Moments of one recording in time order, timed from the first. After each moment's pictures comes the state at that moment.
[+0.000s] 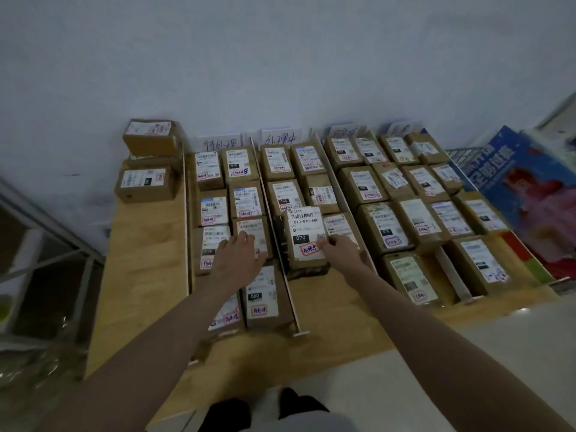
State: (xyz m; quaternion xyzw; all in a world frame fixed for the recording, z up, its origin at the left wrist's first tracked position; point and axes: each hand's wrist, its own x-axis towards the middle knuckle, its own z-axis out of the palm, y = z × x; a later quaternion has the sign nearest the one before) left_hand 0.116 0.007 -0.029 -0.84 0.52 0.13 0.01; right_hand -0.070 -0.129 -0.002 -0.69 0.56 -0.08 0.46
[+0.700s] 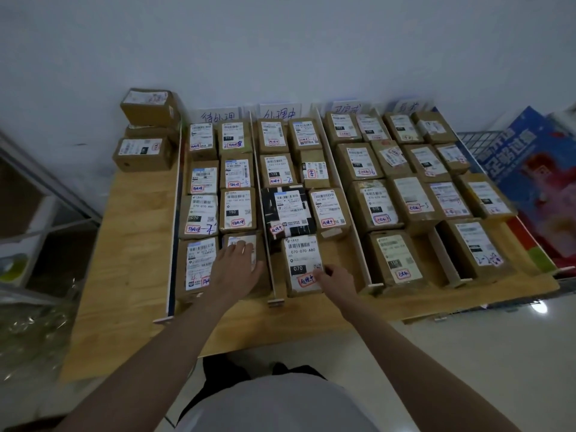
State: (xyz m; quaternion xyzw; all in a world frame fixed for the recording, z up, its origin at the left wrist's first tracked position) left_hand 0.007 0.037 -0.073 -0.87 0.48 0.12 0.02; right_hand -0.186 -0.088 -0.078 -0.66 0.54 -0.03 0.52
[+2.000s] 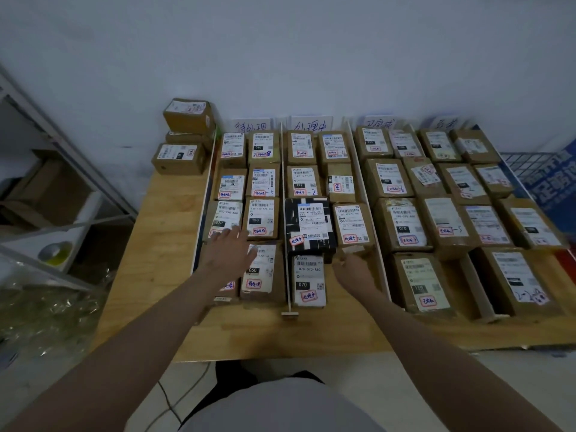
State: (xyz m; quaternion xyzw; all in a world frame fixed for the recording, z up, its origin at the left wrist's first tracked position) left_hand 0.064 0.041 -0.042 -0.89 0.44 0.09 0.05; right_hand -0.147 -0.145 -0.084 -0.79 0.47 0.02 0.38
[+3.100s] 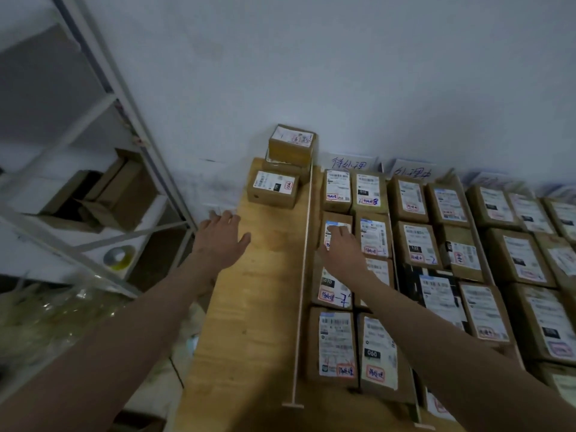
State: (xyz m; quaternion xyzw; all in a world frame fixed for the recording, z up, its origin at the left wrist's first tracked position) left_hand 0.372 0.169 -0.016 -0.95 0.32 0.08 0.01; right_hand 0.211 -0.040 -0.032 -0.92 0.31 0.02 0.22
